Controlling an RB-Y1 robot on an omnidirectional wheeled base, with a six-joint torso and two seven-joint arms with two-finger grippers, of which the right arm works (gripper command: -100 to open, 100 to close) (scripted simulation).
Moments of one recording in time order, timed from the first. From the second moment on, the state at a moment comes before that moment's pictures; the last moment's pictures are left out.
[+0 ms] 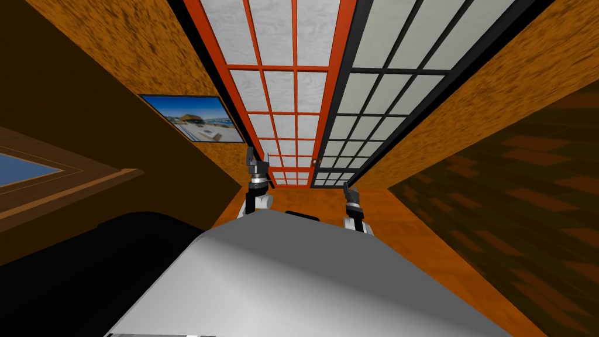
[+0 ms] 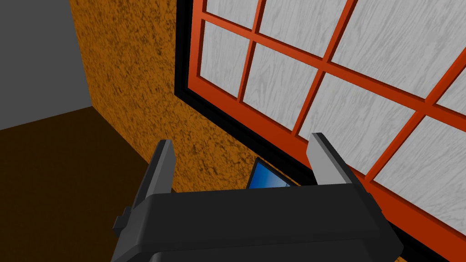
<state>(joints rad) 0.20 -0.09 -0.21 -1.38 0.25 -0.67 0.75</state>
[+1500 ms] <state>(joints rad) 0.08 -0.09 -0.29 -0.97 0.37 -0.80 1.04</state>
